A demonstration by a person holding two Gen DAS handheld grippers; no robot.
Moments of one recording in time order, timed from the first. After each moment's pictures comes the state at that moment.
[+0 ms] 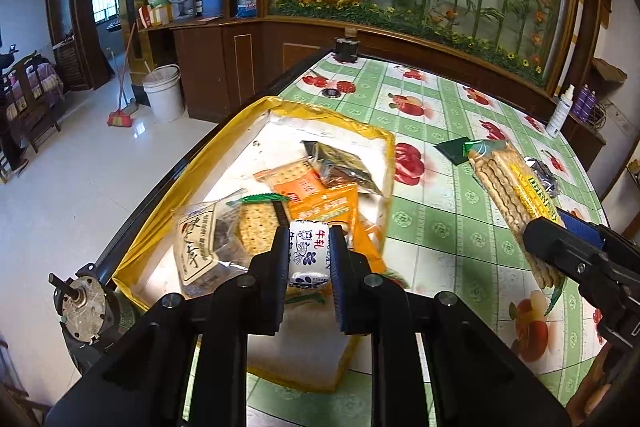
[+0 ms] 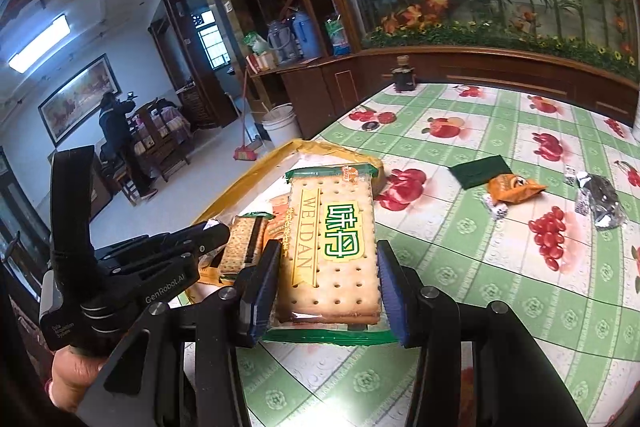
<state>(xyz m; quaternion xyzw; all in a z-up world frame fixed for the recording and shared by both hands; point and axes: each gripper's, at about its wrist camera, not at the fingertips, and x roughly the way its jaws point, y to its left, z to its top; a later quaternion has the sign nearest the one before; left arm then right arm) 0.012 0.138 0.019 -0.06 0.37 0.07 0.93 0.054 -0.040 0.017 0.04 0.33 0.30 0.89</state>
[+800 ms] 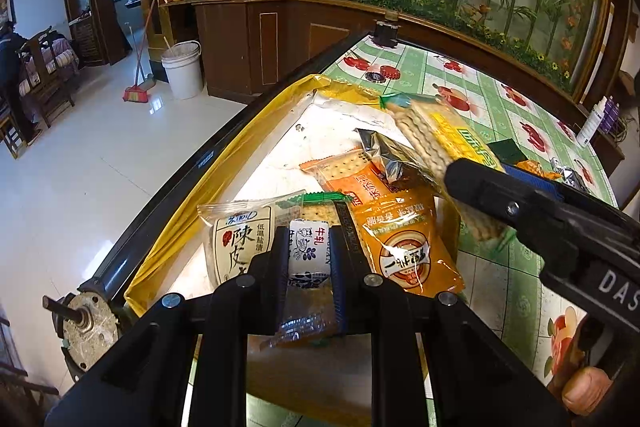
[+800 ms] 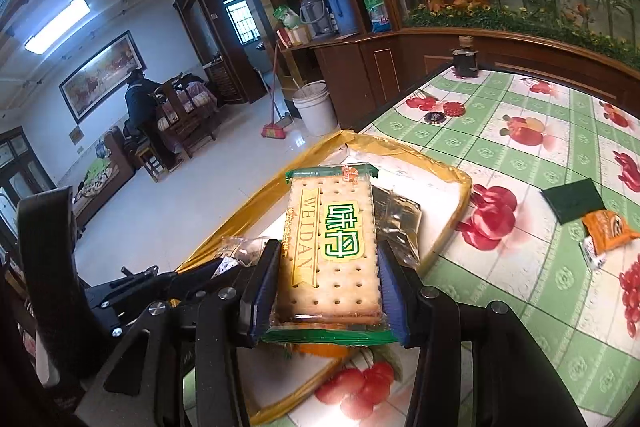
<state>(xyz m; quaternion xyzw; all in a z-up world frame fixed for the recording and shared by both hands) 0.037 0.180 -0.004 -0.08 0.40 0.10 0.91 0.120 0.057 -0.005 0.02 0.36 0.36 0.86</state>
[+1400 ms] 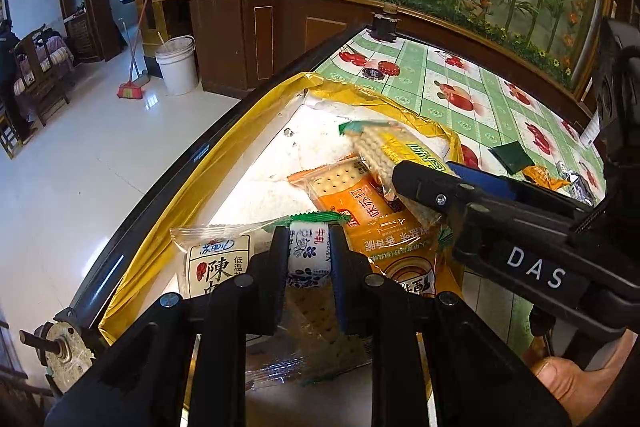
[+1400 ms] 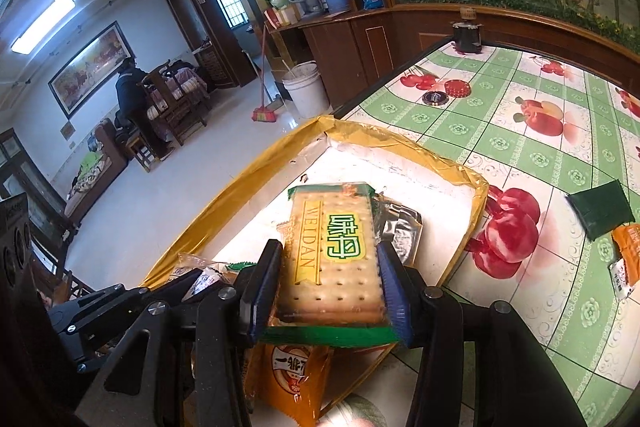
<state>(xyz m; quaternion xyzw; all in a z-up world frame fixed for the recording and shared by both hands) 0.060 0.181 -0.008 -0.08 0.41 0.09 0.90 0.173 0.081 -0.036 0.02 0.40 0.35 0.85</state>
